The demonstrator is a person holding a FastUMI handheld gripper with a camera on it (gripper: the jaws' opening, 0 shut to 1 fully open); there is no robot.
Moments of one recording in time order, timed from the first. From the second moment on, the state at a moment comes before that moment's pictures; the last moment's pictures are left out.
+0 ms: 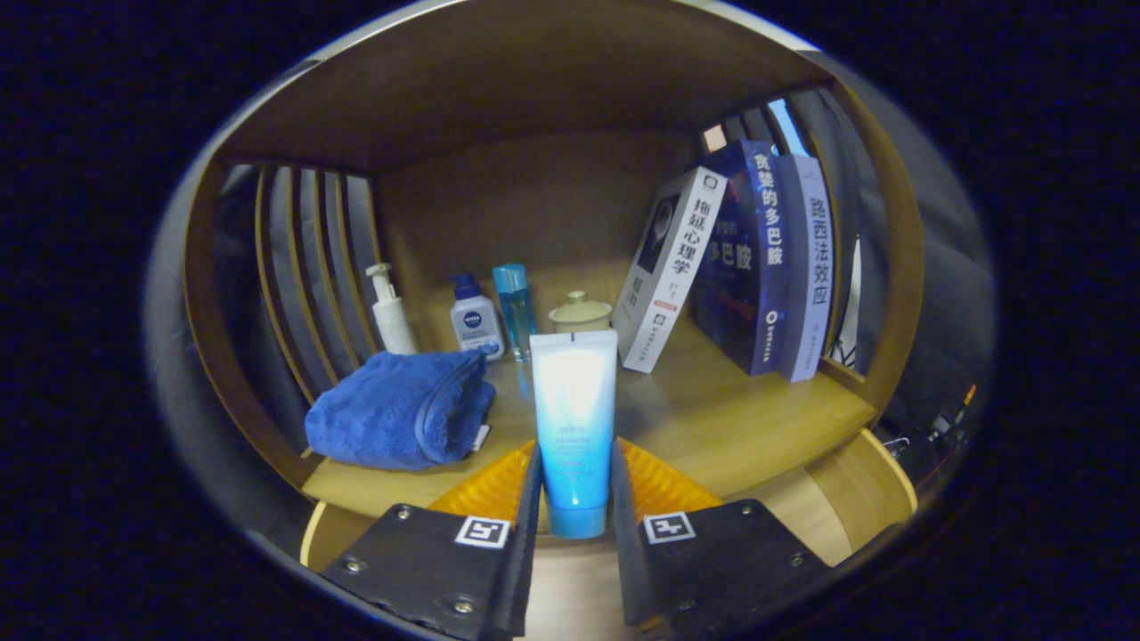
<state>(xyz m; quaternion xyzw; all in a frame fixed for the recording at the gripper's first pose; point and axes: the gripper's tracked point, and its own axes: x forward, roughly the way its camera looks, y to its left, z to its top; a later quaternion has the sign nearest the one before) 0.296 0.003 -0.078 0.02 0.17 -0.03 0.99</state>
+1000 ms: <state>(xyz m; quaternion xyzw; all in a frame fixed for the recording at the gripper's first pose) 0.330 0.007 -0.088 0.01 0.13 -0.06 0.99</state>
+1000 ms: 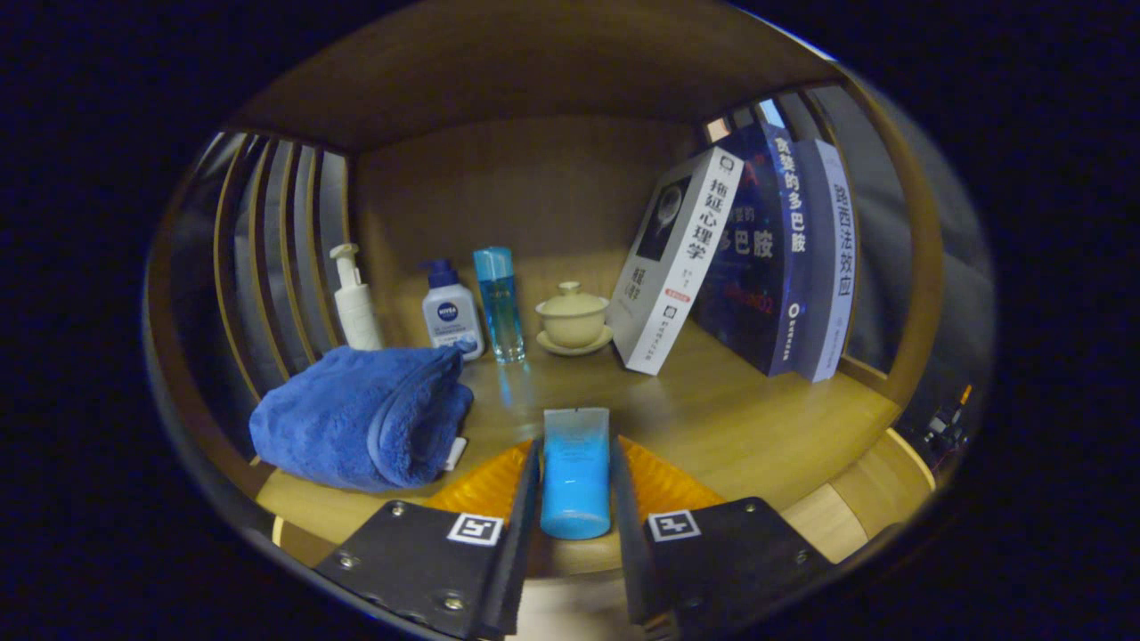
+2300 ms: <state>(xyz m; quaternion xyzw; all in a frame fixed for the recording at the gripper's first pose) 0.052 -0.009 -0.007 -0.06 0.02 -0.01 1.00</state>
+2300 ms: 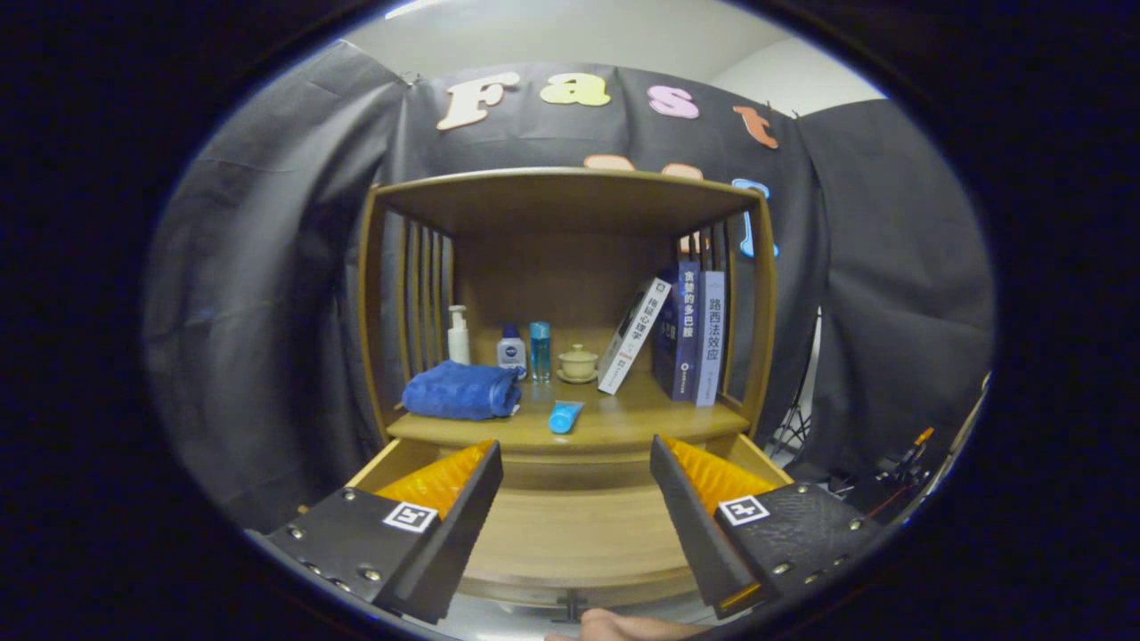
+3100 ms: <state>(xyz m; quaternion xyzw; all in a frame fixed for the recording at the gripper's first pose) 0.000 -0.049 -0.117 -0.03 0.07 0.00 1.00</state>
